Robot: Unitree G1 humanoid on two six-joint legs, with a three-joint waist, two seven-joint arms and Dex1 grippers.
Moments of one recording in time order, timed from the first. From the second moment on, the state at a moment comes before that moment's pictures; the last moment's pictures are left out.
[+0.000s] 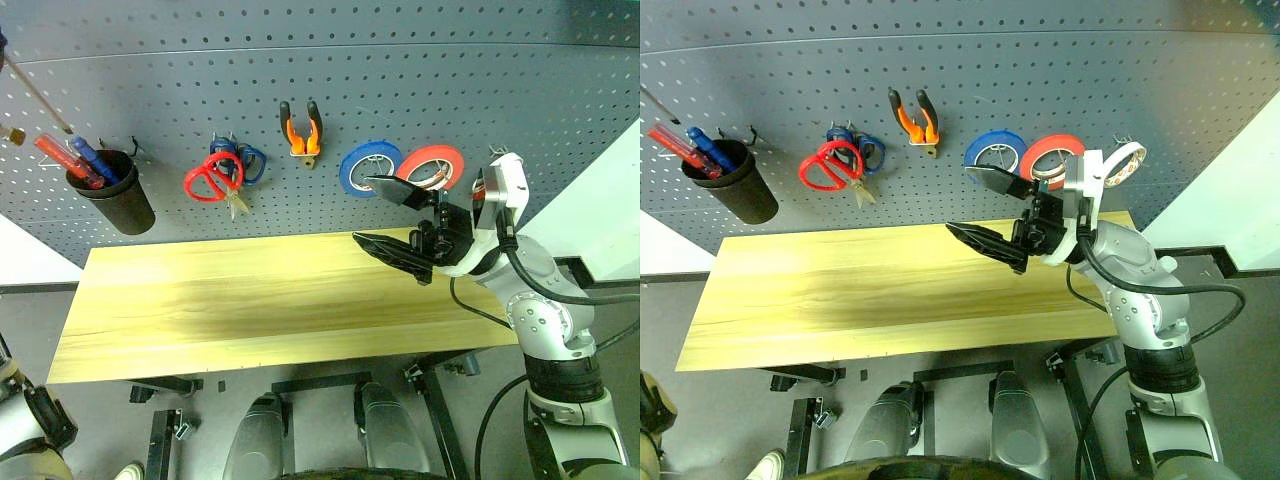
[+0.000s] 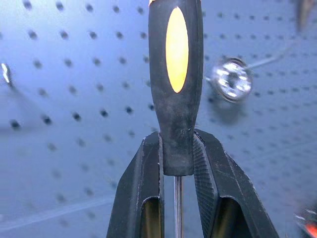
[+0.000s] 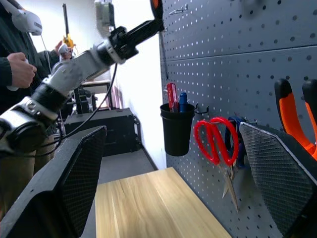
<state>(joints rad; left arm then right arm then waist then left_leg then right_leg) -0.51 0.84 0.67 -0.03 -0.72 0.31 -0.61 -0.39 -0.49 -0.04 -0.32 0.83 0.39 0.95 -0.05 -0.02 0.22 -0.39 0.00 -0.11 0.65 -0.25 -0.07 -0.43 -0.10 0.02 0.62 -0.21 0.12</state>
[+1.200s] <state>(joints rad) -0.09 0.77 0.67 -0.28 -0.87 0.39 -0.78 -0.32 -0.51 -0.07 -0.33 0.78 0.39 0.95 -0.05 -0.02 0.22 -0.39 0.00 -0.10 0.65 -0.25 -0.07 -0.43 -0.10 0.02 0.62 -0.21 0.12</state>
